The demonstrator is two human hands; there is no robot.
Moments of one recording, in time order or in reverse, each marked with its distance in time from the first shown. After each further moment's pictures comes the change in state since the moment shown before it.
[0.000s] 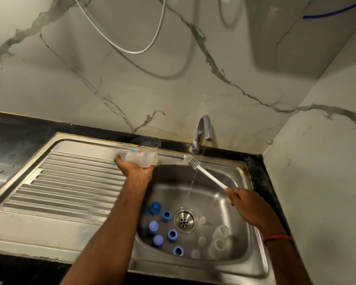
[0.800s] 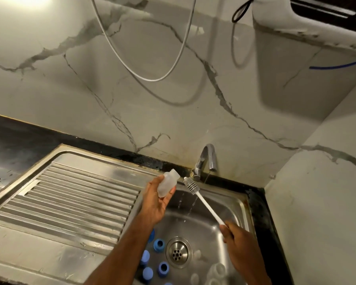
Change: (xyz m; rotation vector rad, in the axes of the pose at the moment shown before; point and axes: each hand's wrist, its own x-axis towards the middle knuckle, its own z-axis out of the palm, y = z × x) left_hand -0.002 -0.044 -0.016 0.297 -0.289 -0.064; right_hand 0.010 0.009 0.040 0.071 0.254 -0.094
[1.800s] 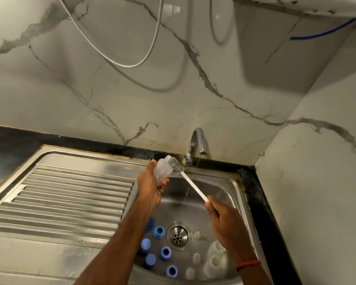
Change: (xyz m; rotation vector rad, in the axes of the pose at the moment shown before) left_hand -0.011 0.004 0.021 0.360 0.168 0.087; right_hand -0.012 -0.045 0.004 0.055 0.128 -0.145
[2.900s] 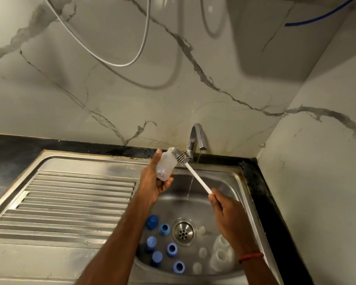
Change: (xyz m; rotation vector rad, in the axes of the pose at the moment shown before) left_hand -0.010 0.018 0.001 0.246 -0.180 -0.057; right_hand 0.001 -0.002 0.003 0.066 0.097 0.026
